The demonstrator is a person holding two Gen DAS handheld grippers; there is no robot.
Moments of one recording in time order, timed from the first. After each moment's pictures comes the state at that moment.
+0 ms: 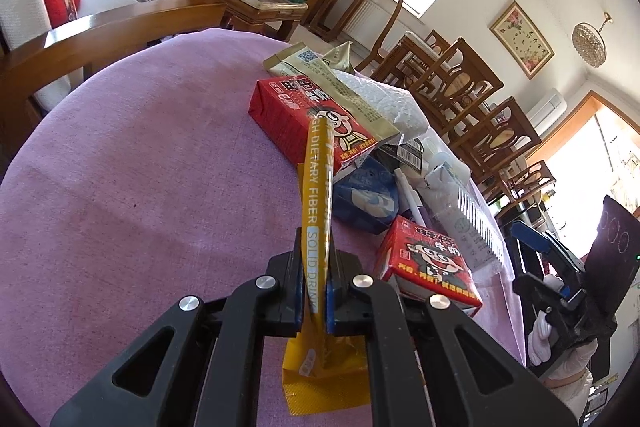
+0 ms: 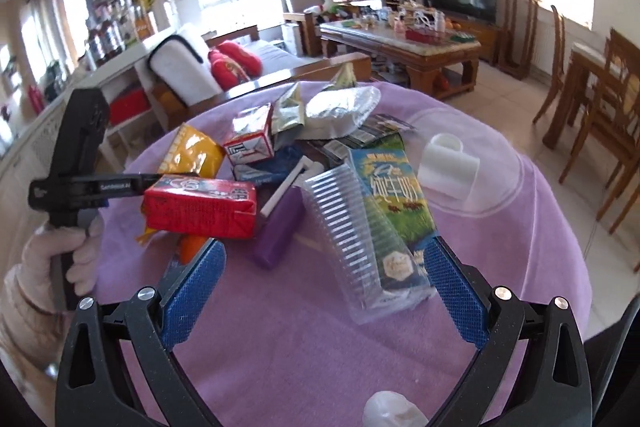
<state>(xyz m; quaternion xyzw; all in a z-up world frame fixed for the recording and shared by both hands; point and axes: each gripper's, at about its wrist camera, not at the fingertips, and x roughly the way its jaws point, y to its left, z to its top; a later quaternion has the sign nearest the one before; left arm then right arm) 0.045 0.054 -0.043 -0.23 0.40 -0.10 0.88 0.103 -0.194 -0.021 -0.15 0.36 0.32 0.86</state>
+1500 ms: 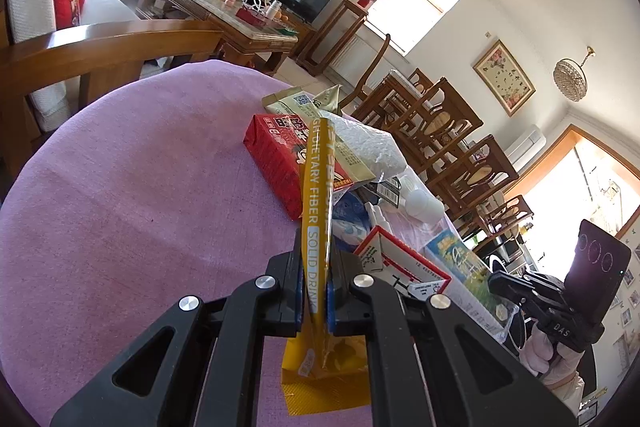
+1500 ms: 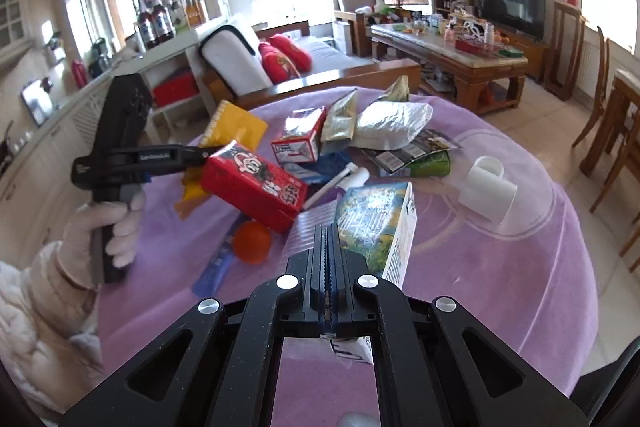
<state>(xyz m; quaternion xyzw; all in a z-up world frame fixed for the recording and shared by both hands) 0.033 0.071 -0.035 -0.28 0.34 -0.12 0.89 0.099 -0.203 -0.001 -0.12 0.38 0.40 0.83</state>
